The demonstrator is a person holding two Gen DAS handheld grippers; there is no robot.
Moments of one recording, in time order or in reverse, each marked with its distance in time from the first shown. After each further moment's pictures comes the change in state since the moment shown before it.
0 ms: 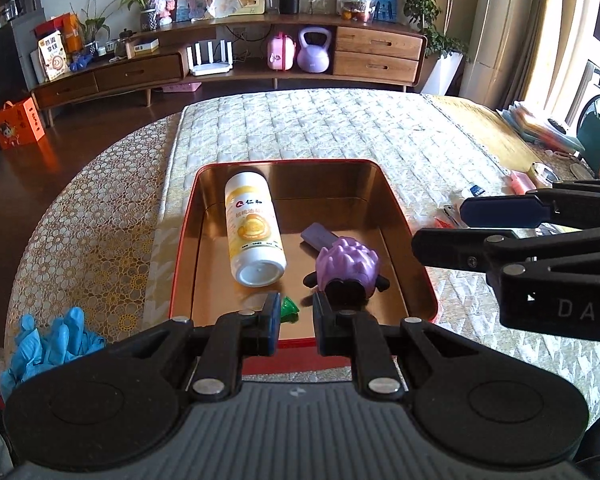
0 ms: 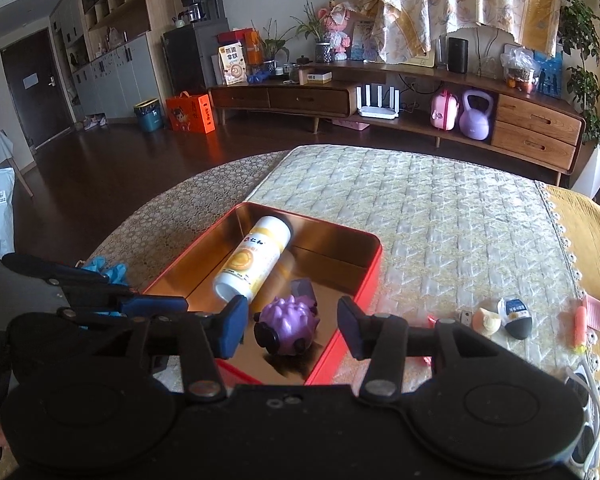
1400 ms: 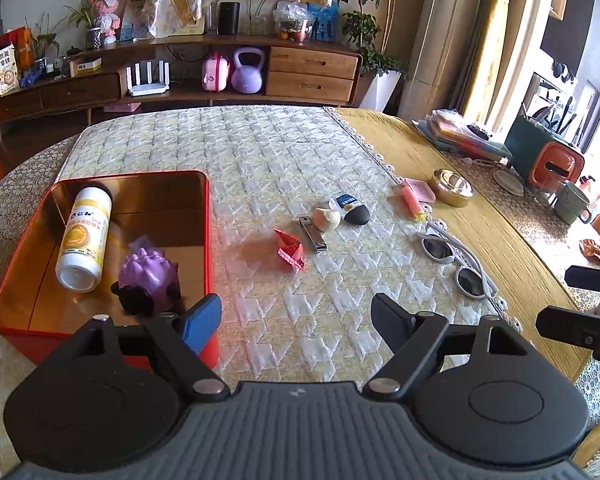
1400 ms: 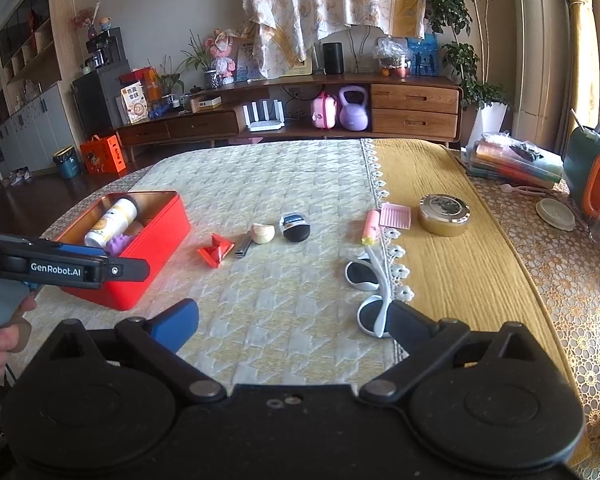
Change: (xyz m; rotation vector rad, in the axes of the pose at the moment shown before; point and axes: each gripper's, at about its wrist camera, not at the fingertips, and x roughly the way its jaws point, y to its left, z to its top) left arm 0.012 -0.125 -0.007 0.005 -0.076 -0.152; right arm -0.119 -0.144 -0.116 0.177 -0.085 -0.224
